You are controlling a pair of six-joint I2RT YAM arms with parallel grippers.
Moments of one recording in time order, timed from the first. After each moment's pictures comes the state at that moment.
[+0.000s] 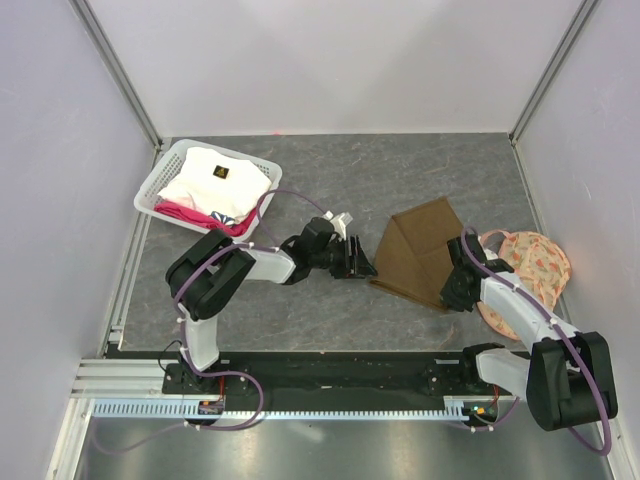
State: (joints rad) left arm -0.77 1.91 0.89 0.45 0.45 -0.85; right arm 0.16 1.13 0.55 -0.70 0.16 0.74
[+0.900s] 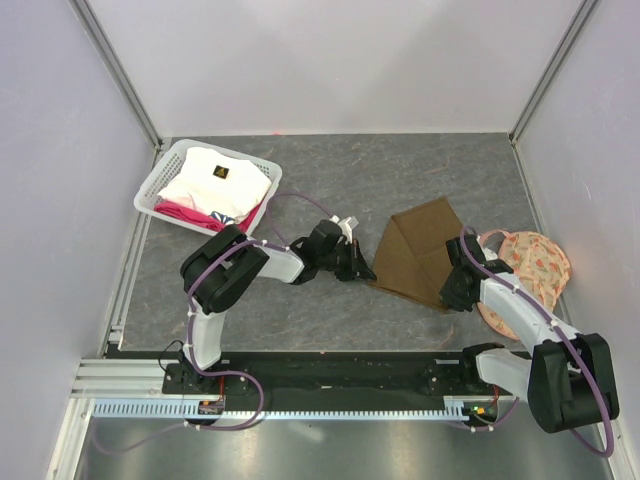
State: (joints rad) left arm -0.79 2.00 0.94 0.45 0.44 -0.87; right arm 0.18 1.12 0.55 -0.70 0.18 0.75
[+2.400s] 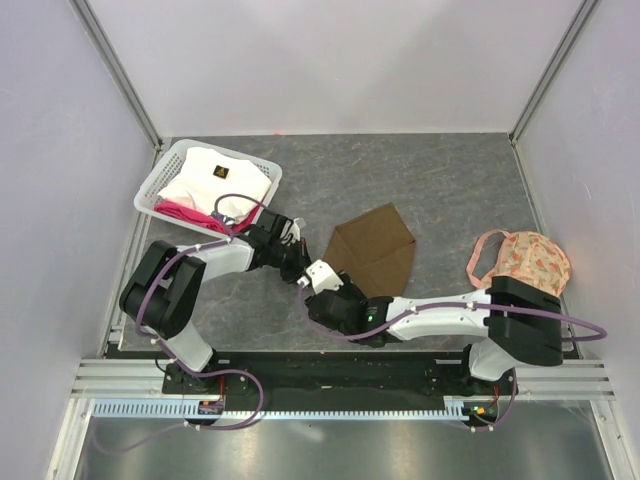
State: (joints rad) left arm -0.49 1.66 0.81 -0.15 0.64 -0.69; right arm 1.29 1.53 0.83 -0.19 0.63 0.35
